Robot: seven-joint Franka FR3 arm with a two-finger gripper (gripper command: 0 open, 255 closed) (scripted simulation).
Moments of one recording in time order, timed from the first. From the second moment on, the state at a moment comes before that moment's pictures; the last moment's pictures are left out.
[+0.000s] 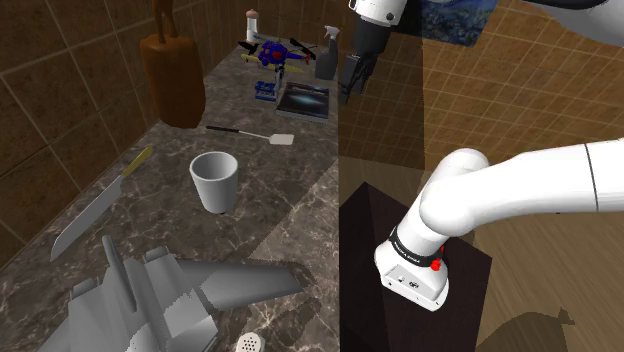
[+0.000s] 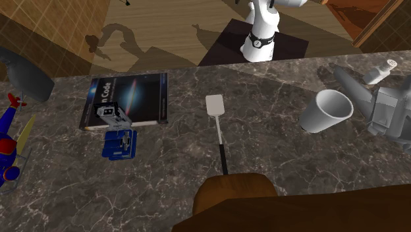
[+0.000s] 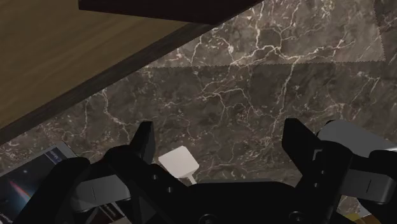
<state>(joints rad) 0.01 -0.82 -0.07 -2.44 0.02 1.65 -0.16</state>
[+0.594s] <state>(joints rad) 0.05 -0.59 -0.09 -2.41 0.01 1.86 -0.26</state>
